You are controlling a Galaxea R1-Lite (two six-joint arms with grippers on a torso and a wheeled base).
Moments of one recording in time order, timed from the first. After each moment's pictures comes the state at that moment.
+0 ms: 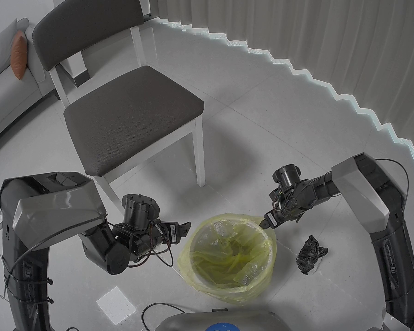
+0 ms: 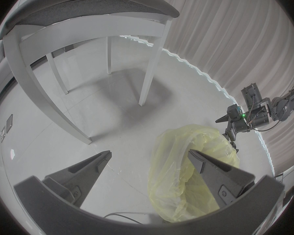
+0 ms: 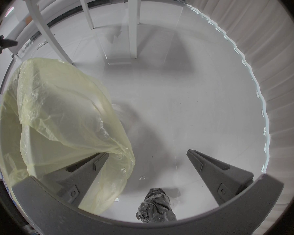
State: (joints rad) left arm -0.45 2.30 -0.80 -0.94 0.06 -0.27; right arm 0.30 2.64 -1.75 0.12 -0.05 -0.20
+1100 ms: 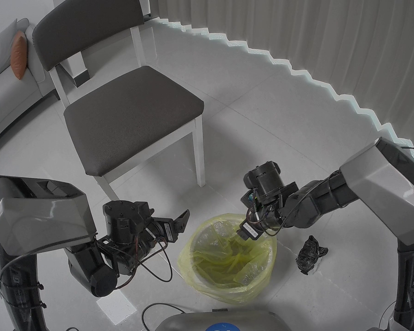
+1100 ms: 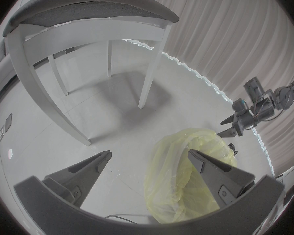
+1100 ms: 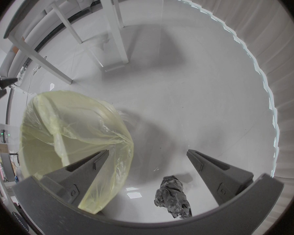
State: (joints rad) left arm -0.50 2.21 -0.55 -1.38 0.13 -0.27; right arm 0.59 2.31 -1.37 -0.07 -0.25 -0.28
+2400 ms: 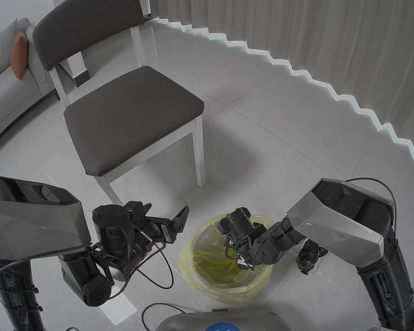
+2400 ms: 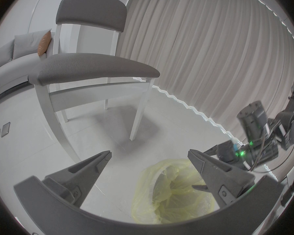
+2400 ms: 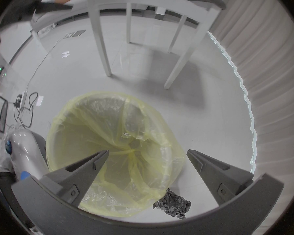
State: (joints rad) left arm -0.54 2.16 -0.44 -1.55 0.16 -0.24; right arm 0.68 2.57 -1.39 -0.15 -0.51 -0.63
